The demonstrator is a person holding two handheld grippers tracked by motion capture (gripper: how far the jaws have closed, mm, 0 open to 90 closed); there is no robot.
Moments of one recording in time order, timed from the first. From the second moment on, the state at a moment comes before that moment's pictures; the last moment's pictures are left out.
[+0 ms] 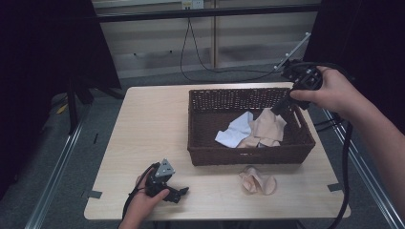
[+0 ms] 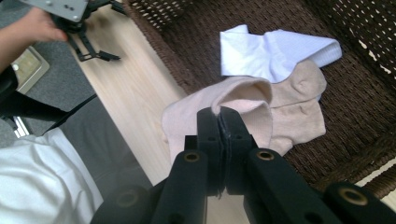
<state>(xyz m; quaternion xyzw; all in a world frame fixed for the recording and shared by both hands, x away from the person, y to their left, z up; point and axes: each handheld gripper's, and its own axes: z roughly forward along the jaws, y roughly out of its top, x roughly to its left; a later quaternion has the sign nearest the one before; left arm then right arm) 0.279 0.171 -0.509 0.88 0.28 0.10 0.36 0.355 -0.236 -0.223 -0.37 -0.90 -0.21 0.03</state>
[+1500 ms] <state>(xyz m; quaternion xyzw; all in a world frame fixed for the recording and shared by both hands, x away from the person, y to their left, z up) 0.278 0.171 -0.510 0.88 0.28 0.10 0.37 0.297 -0.209 -0.337 -0.28 -0.94 -0.15 0.08</state>
